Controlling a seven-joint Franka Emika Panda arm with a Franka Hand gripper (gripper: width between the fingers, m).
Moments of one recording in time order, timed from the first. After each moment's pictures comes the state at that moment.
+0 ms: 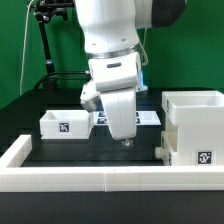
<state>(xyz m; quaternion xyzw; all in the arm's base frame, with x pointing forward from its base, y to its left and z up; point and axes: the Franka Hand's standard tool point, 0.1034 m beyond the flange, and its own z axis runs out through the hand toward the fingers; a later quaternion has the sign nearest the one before) 0.532 -0.020 0.040 -0.72 -0.69 -0.01 0.10</state>
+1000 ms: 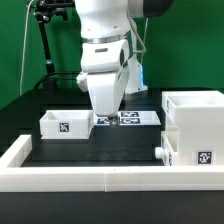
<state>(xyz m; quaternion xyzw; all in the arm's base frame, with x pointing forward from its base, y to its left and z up) 0.474 -0.029 0.054 -0.77 -0.64 0.02 0.09</state>
